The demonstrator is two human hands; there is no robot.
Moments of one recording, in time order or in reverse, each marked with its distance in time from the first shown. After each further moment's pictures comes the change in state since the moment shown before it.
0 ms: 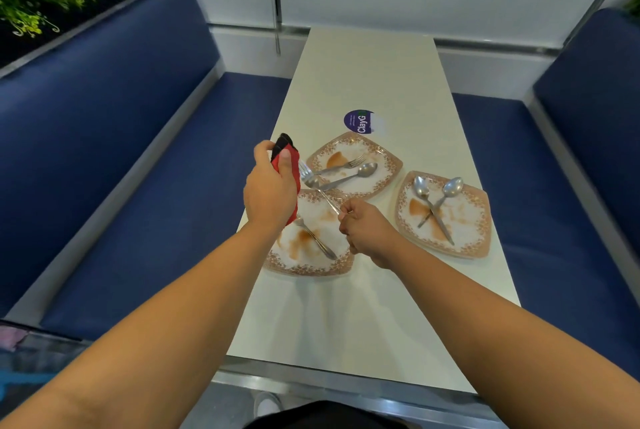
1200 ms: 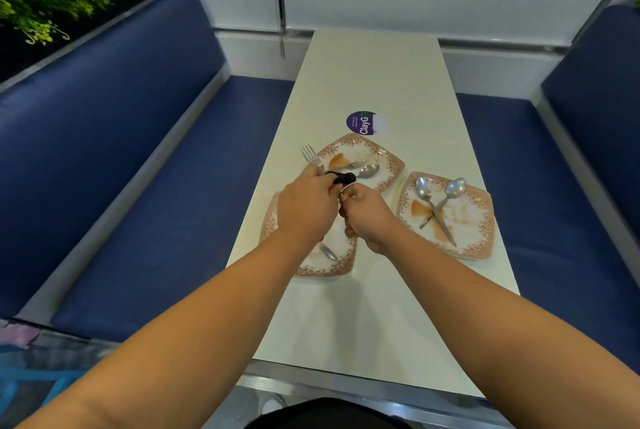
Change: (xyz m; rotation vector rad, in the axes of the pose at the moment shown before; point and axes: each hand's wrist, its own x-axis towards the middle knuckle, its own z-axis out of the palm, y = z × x) left_hand -0.031 0.025 0.026 0.397 -0.163 0.427; right_hand 0.010 -0.020 -0.005 0.154 0.073 -0.005
